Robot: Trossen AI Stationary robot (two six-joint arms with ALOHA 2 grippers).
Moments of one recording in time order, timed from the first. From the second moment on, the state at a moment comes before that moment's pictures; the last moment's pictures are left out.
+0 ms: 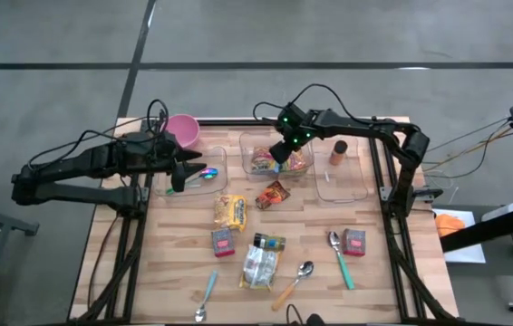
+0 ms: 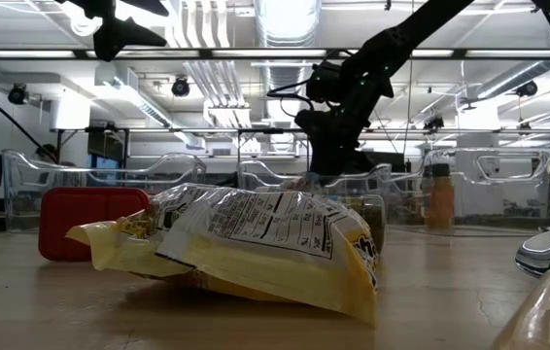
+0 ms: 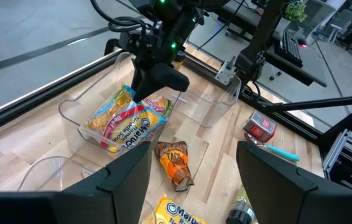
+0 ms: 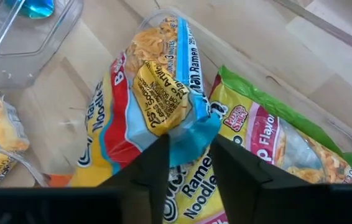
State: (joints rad) left arm 0.17 0.76 0.86 -0.49 -0.09 -0.43; right arm -0.53 1.86 1.34 -0.55 -0.21 0.34
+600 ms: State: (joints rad) left arm 0.17 0.76 0.86 -0.49 -0.09 -0.43; right arm -0.54 1.84 1.41 -0.65 -0.14 0.34
